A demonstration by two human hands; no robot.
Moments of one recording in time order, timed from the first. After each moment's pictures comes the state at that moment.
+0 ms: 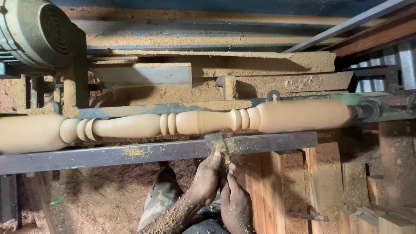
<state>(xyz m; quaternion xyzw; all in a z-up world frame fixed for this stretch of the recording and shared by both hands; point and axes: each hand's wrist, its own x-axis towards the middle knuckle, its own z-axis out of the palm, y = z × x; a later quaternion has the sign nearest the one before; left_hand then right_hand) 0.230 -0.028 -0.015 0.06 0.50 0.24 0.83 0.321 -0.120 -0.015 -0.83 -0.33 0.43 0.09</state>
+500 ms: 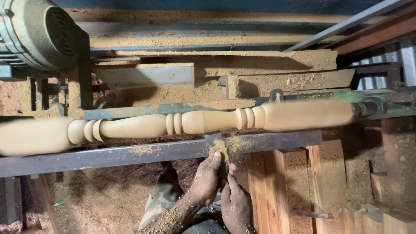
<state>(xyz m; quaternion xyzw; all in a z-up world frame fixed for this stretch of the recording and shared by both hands) 0.215 -0.028 -0.014 0.09 0.51 0.22 0.82 0.304 -0.117 -0.007 -0.83 -0.34 0.43 0.12</state>
